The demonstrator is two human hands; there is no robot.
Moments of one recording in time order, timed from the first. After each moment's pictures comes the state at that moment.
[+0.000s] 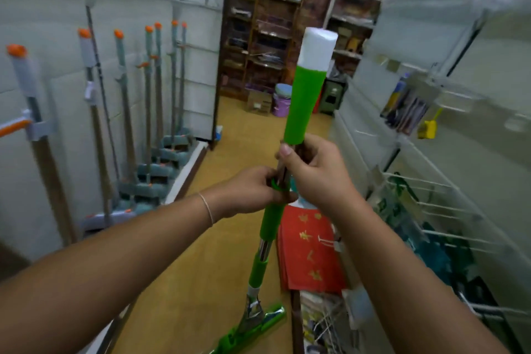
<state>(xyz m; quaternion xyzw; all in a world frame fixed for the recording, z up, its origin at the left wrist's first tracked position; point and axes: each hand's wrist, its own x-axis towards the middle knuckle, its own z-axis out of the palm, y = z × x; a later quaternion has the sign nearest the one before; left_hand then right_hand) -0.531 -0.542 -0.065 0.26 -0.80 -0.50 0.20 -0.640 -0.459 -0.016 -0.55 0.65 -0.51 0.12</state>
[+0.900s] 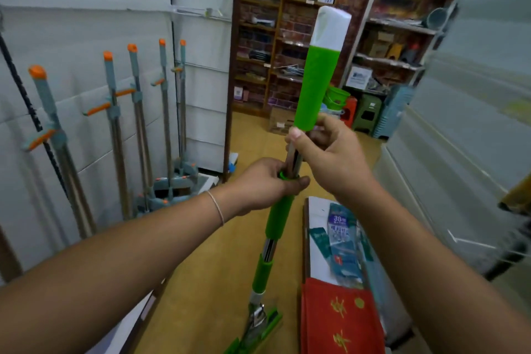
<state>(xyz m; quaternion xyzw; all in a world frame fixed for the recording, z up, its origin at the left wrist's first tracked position) -0.782 -0.979 -0.036 0.33 -0.76 -0.50 0.24 -0.900 -0.915 0.011 -0.59 0.57 -0.55 0.16</state>
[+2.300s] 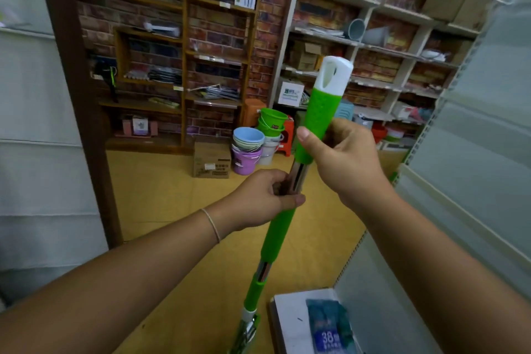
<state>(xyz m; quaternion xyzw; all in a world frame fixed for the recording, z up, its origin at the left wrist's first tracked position) -1.208 -1.669 -0.028 0.12 -0.79 -0.56 0.22 -1.287 -1.557 0.061 -0.45 0.69 -0.57 -0.02</state>
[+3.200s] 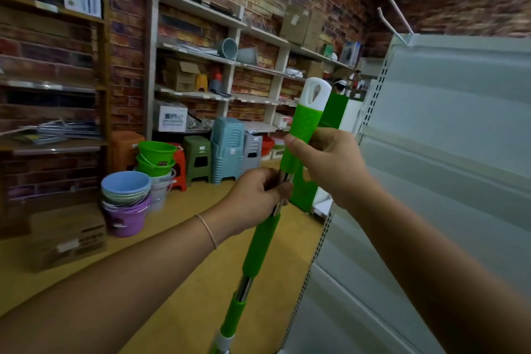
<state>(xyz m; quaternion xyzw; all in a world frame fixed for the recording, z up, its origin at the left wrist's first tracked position) -1.497 -1.847 0.046 -0.09 -0.79 -0.58 0.18 -1.518 -1.712 0.124 -0.28 0.80 -0.51 -0.15</state>
